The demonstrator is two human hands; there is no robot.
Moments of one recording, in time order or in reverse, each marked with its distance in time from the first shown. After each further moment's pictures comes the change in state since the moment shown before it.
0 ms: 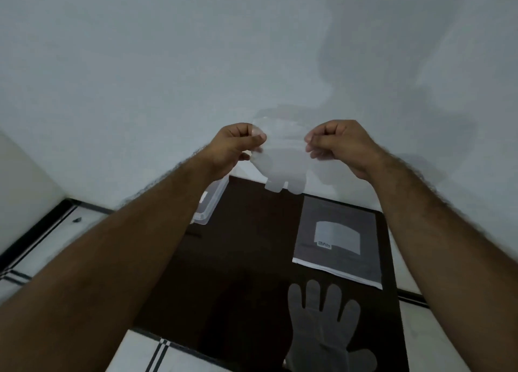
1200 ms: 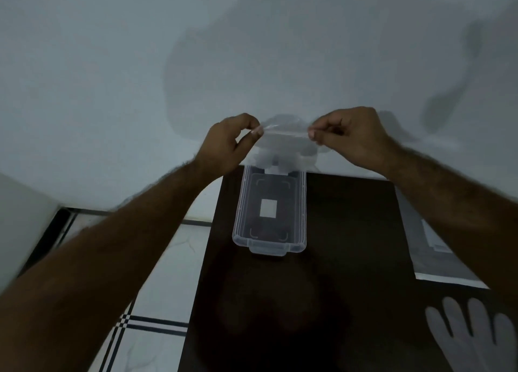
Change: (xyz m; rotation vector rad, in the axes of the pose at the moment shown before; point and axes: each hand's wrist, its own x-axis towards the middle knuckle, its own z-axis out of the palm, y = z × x) left_hand 0.117 -0.103 -0.335 0.788 -0.011 0.463; right_hand 0.218 0.004 0.272 -0.420 0.092 -0.233
